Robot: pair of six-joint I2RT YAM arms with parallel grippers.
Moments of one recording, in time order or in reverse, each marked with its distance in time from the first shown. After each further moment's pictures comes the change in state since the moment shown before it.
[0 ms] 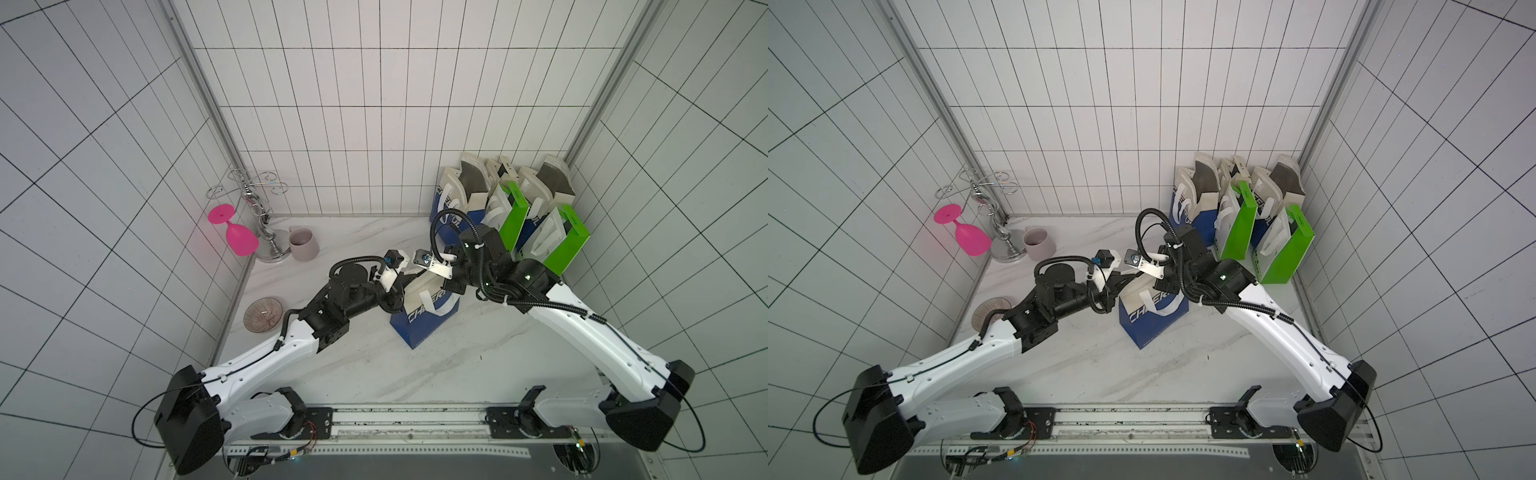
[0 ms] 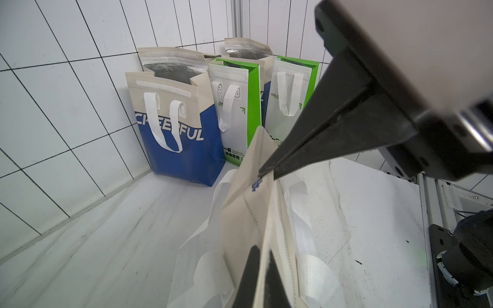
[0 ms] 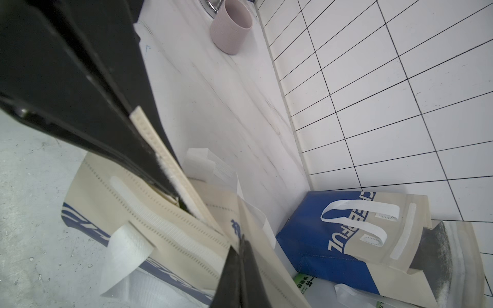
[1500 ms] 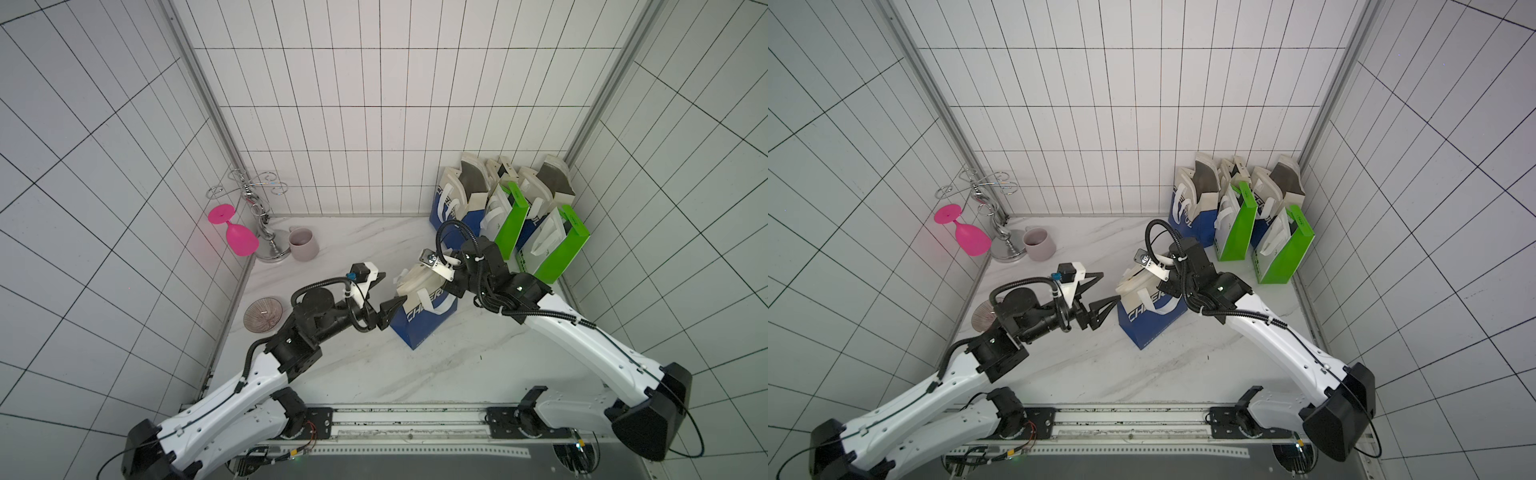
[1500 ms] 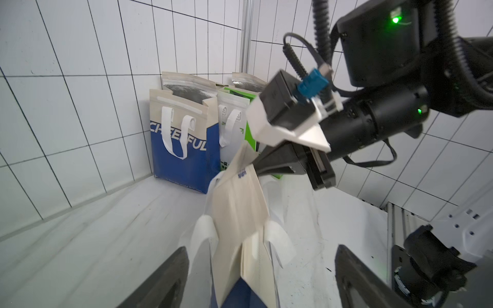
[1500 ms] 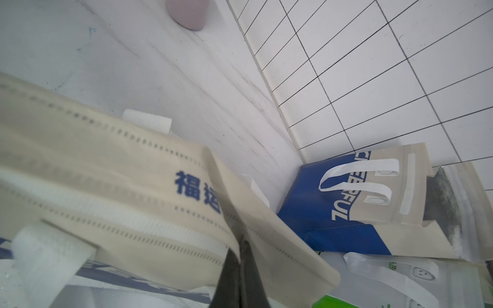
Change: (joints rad) left arm -0.005 -0.377 -0.260 0.023 0.014 -0.182; right arm -0.040 -0.037 -0.210 0.196 0.095 0.144
